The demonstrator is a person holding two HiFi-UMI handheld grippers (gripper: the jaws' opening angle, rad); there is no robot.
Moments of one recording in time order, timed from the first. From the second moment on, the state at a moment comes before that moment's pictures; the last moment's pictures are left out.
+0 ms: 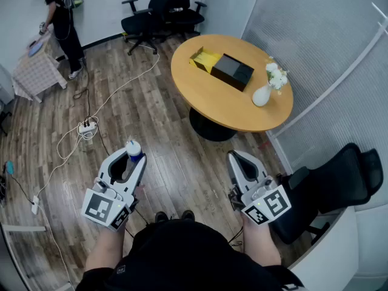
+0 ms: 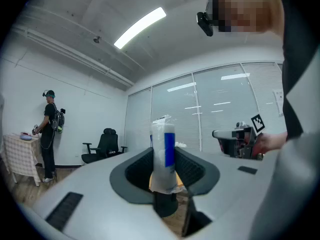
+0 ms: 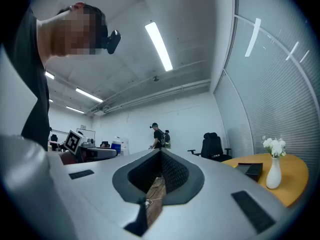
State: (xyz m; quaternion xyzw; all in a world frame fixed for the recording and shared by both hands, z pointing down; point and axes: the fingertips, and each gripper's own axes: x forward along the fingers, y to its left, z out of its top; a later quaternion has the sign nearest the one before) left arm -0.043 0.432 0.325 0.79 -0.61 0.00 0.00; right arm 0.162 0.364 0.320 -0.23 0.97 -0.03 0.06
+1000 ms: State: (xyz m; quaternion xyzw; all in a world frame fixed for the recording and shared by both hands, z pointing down) left arm 0.002 0.402 0.334 0.77 -0.63 -0.01 0.01; right arm 0.207 0.332 0.338 -0.19 0.98 -0.07 0.07
